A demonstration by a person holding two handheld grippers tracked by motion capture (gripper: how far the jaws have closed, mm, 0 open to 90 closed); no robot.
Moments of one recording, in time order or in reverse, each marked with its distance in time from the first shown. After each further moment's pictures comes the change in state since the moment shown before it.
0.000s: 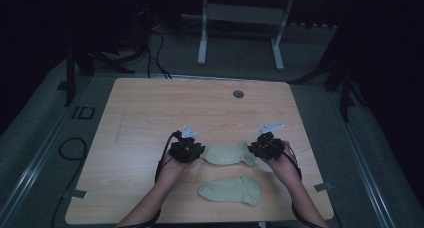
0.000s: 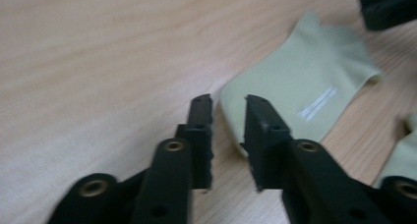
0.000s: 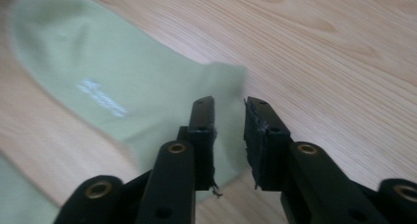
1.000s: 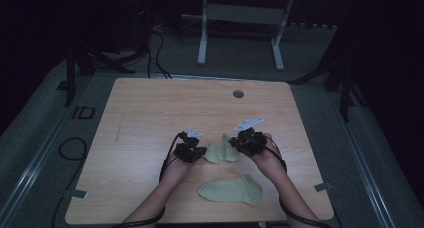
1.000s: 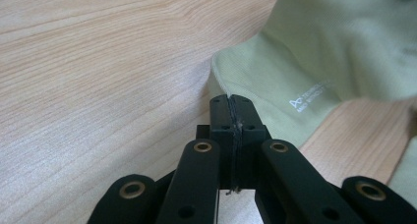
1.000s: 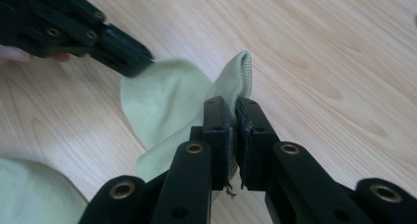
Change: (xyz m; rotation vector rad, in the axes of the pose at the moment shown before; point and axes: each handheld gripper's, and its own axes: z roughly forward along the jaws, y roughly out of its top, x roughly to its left) left arm 0.011 -0.010 0.026 0.088 -0.011 -0.040; right arm 0.042 0.046 -0.007 -0.066 0.039 -0.146
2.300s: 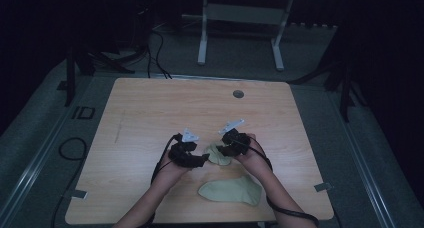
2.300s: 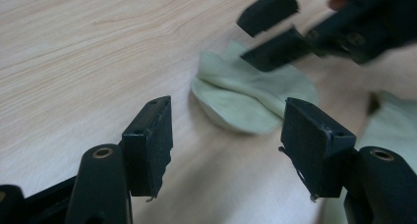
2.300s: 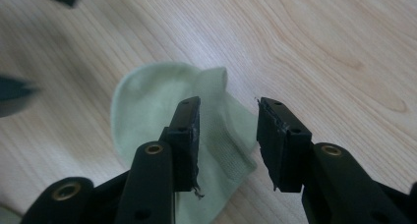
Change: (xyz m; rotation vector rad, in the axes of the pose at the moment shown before) left arm -0.008 0.000 -0.026 -0.030 0.000 0.075; right arm 0.016 0.010 0.059 0.093 0.025 -0.039
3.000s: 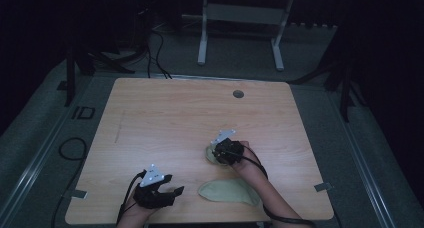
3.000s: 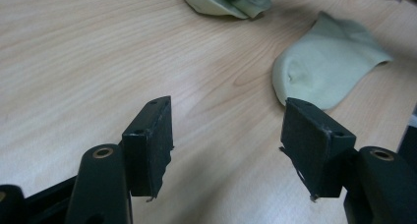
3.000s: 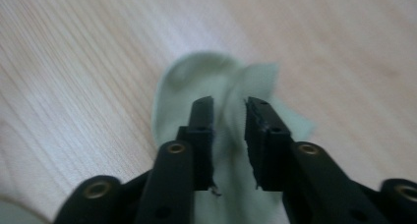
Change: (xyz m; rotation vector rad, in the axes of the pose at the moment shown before) left arm -0.009 -0.111 -0.080 -0.099 -0.032 -0.001; right arm 0.032 -0.005 0.005 -0.006 -0.048 -0.086
